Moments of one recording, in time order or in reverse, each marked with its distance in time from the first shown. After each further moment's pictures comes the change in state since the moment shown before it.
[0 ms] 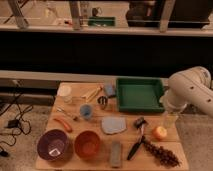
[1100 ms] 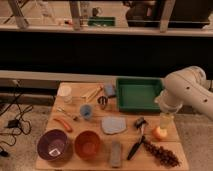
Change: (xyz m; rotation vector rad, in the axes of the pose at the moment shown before) arm -0.027 0.005 -0.006 0.000 -0.022 -0.058
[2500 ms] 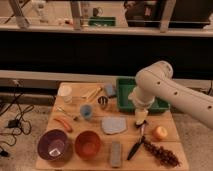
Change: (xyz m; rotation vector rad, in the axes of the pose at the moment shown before) arm -0.120 -0.019 -0.002 0.013 -0.095 -0.207
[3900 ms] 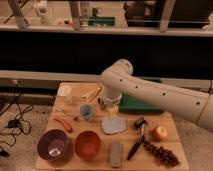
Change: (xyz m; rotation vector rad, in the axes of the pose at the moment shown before) arm -0.132 -0.061 0.040 0.011 -0.081 -0.228
